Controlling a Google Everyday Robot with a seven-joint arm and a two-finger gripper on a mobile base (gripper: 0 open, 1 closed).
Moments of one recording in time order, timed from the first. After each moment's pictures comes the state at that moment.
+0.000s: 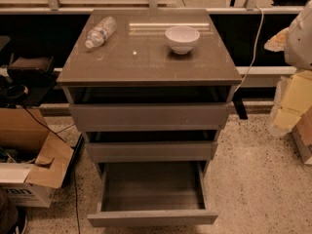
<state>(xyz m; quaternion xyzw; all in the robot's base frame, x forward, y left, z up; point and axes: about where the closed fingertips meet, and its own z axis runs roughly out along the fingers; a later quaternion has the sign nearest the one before) 0.438 -0.217 0.976 -0.60 0.78 -0.03 0.16</state>
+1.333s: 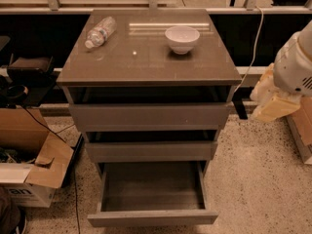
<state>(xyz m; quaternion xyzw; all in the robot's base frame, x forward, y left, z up) 0.442 -0.222 0.928 -0.61 0.78 -0.02 0.15</state>
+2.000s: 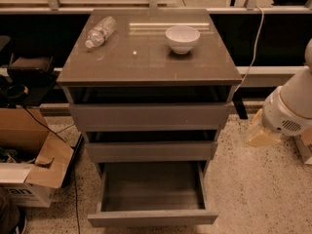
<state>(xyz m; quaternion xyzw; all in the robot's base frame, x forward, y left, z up) 0.448 -0.247 0.808 -0.57 0.81 0.04 0.13</state>
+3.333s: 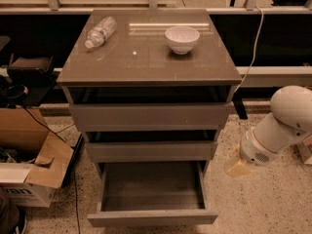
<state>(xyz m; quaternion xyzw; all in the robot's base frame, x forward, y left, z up) 0.444 -0.228 0.669 -0.57 0.80 0.16 0.10</state>
